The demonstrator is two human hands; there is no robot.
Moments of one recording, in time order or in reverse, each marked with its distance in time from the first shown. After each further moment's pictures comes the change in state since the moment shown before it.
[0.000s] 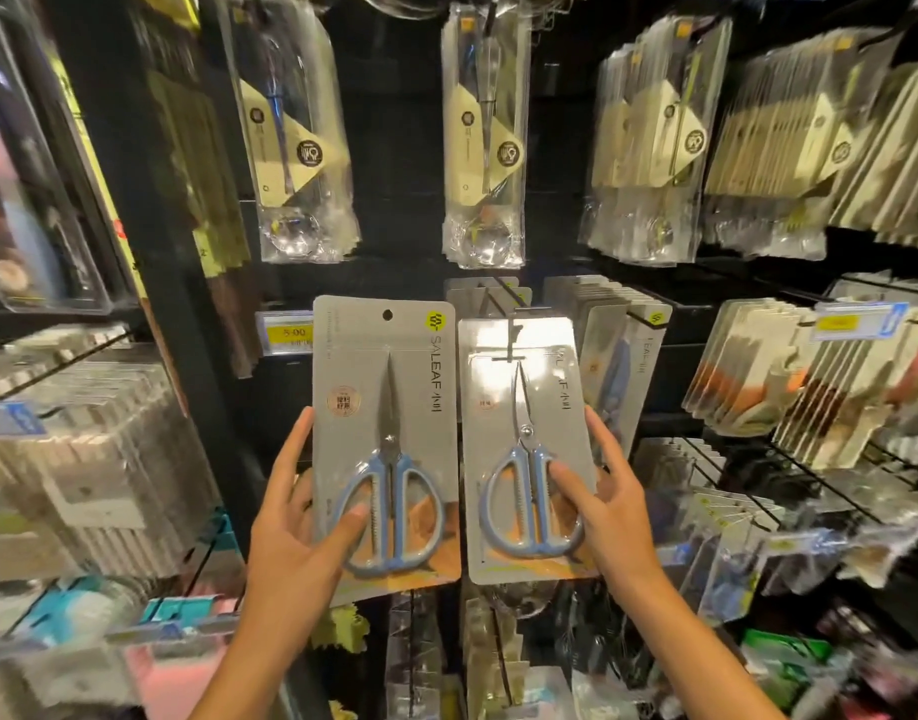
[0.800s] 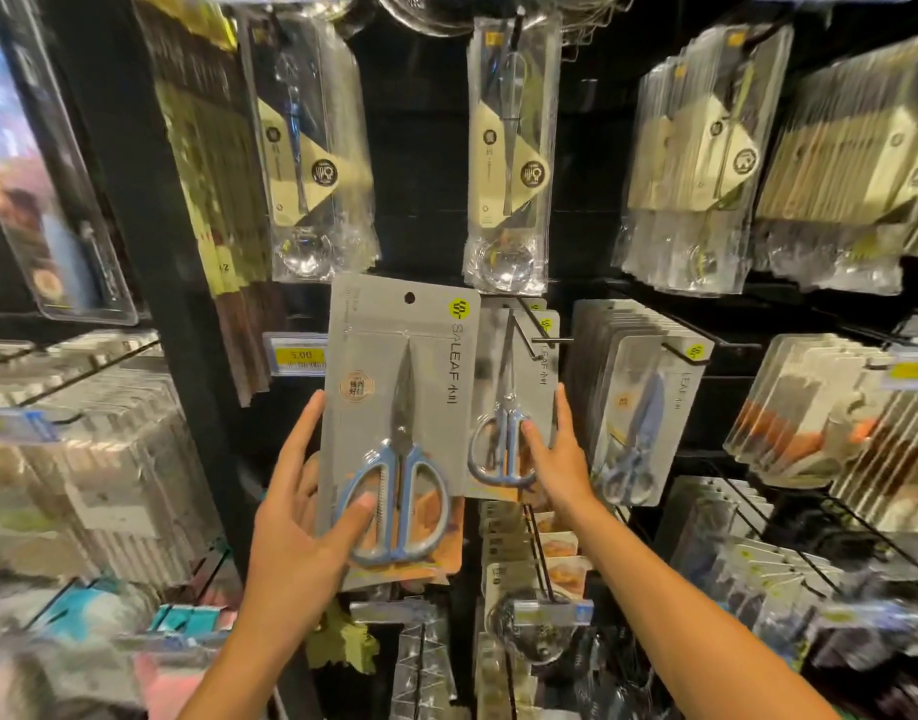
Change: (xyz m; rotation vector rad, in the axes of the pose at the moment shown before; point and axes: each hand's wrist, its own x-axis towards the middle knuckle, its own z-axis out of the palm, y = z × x) left_hand 0.029 0.013 0.016 0.082 0.022 0.118; right_hand 0.125 0.048 0.051 -0.380 -0.067 0.099
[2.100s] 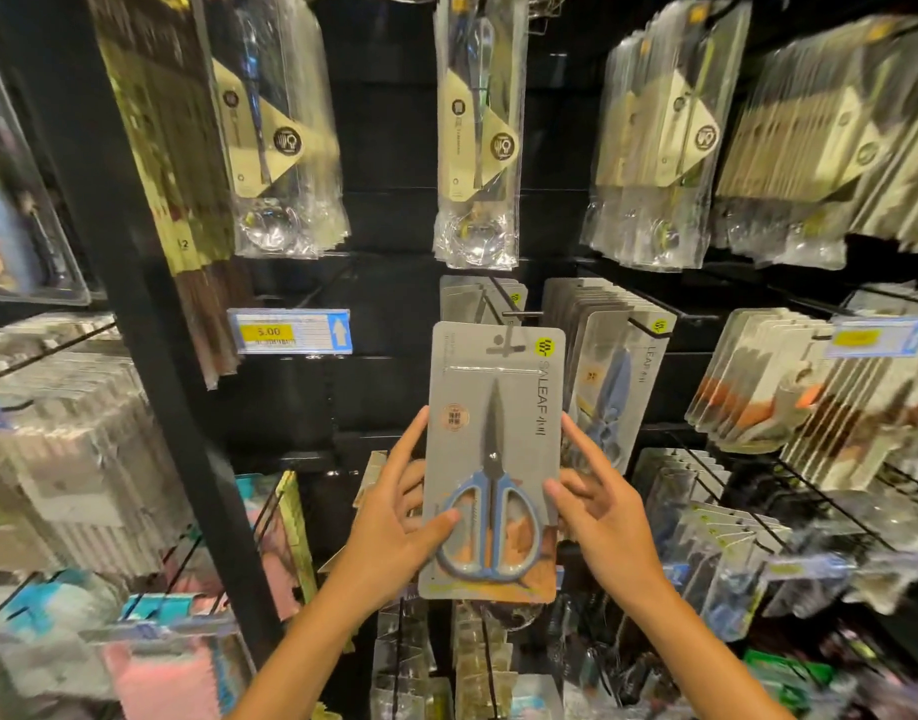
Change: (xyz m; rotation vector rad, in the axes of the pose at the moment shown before) left_hand -0.005 -0.050 0.063 -0.108 -0.402 -0.210; right_hand -0.118 -0.013 -0.075 0.221 -0.112 -0.150
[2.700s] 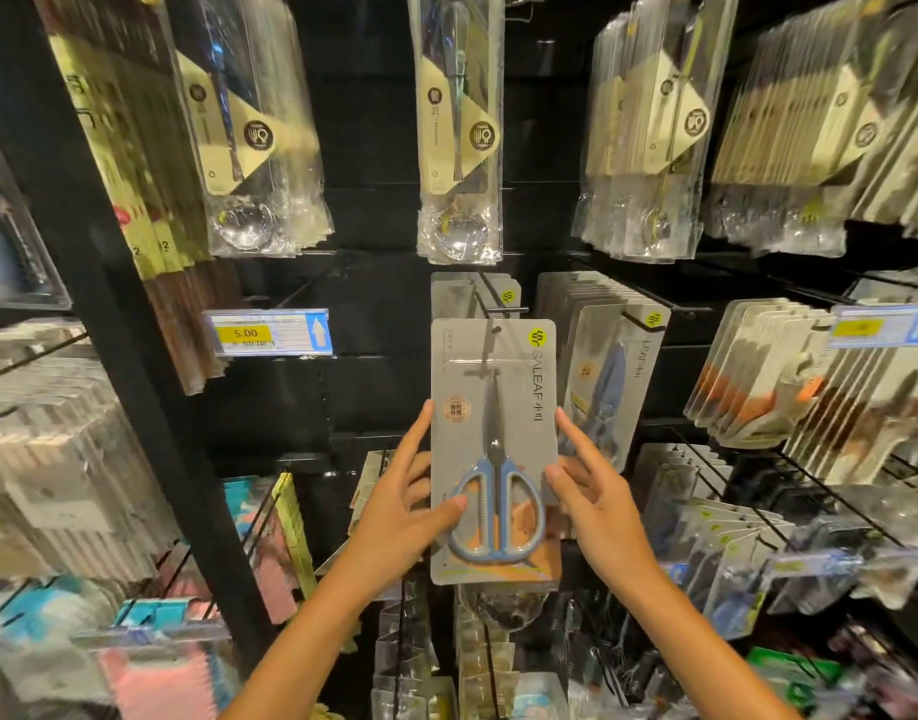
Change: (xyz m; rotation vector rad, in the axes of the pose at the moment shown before) left_hand 0.022 -0.006 0.013 0.015 -0.019 -0.046; right_hand 0.017 0.022 -0.009 -0.079 0.022 -0.013
